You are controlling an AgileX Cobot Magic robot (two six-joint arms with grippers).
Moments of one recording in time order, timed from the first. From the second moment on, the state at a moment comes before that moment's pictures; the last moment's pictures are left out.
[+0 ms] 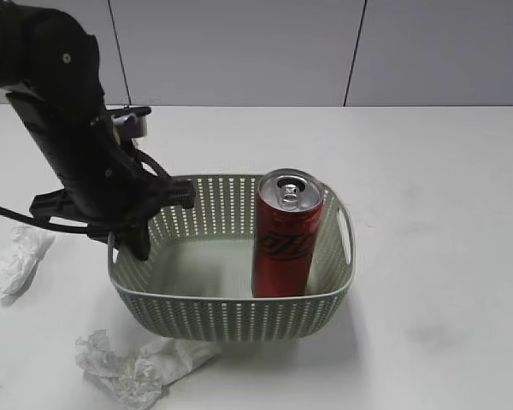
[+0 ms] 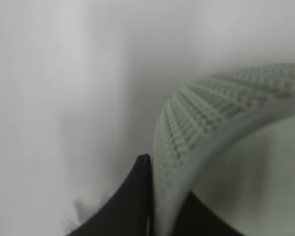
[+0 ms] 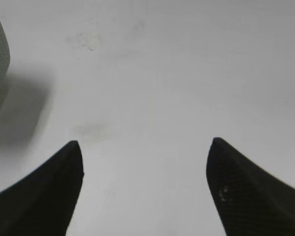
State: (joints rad) left arm -0.58 1.78 -1.14 -0.17 0.90 -0.44; right arm 0.10 0.13 -0.42 0.05 0.94 -0.04
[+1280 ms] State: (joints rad) left arm -0.58 2.19 -1.70 -0.21 0.95 -0.37; right arm 0.10 -0.01 -0.42 0.05 0.94 -0.04
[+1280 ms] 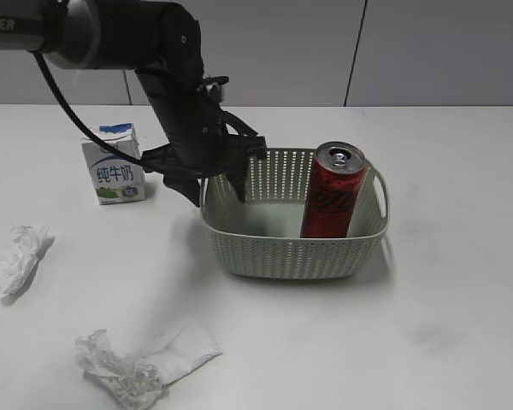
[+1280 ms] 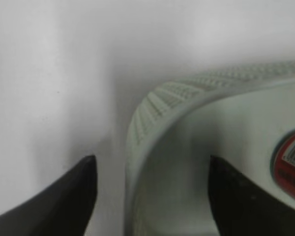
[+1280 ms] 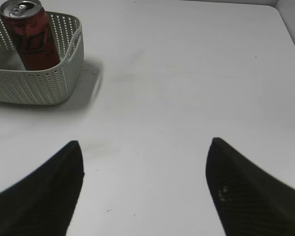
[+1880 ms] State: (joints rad) left arm -0.47 1.99 -1.70 -0.22 1.08 -0.25; right arm 0.10 -0.01 -0.42 0.05 0.94 -0.04
